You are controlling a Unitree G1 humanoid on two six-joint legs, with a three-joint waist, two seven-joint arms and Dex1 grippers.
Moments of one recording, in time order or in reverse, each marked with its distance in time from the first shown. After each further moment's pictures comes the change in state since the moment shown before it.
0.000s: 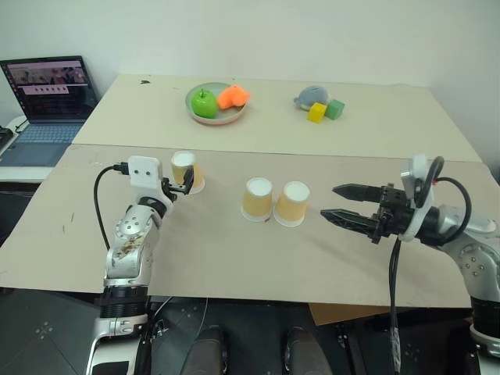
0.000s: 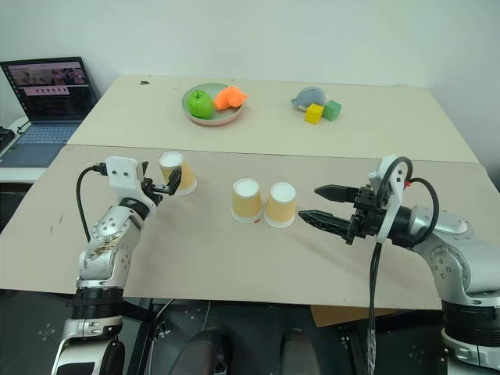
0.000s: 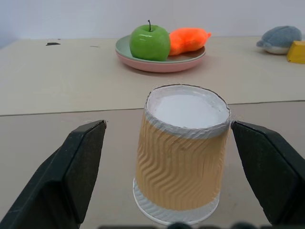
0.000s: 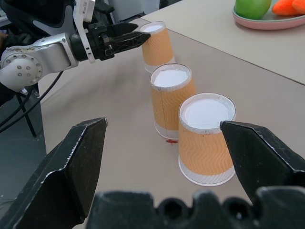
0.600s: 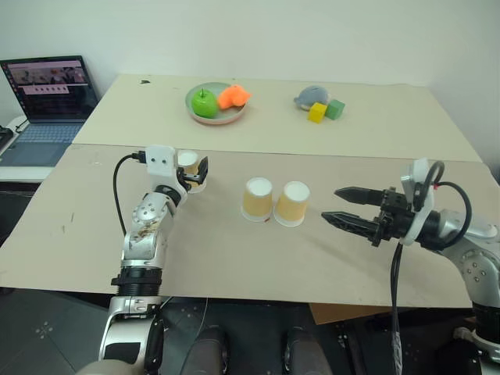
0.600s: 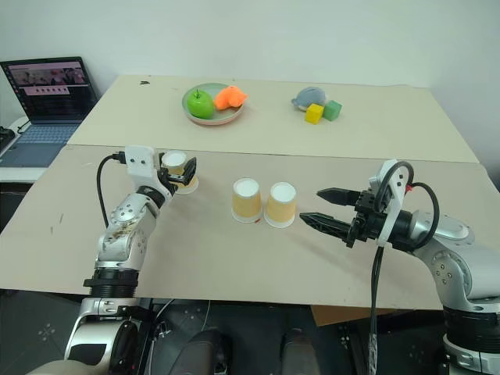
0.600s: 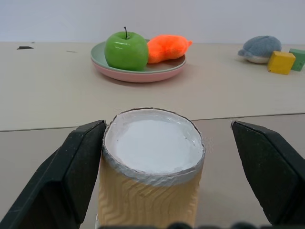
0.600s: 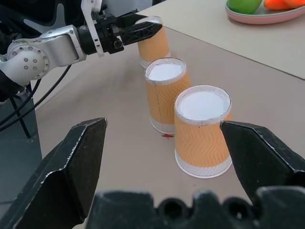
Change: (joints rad) left arm -0.119 -0.056 -0.027 0.147 0.021 -0.048 -0.007; right arm 0.033 0.000 -0.011 -0.017 0.001 0.000 -0.038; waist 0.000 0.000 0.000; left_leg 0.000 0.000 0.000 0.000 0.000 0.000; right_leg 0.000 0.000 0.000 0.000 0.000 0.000
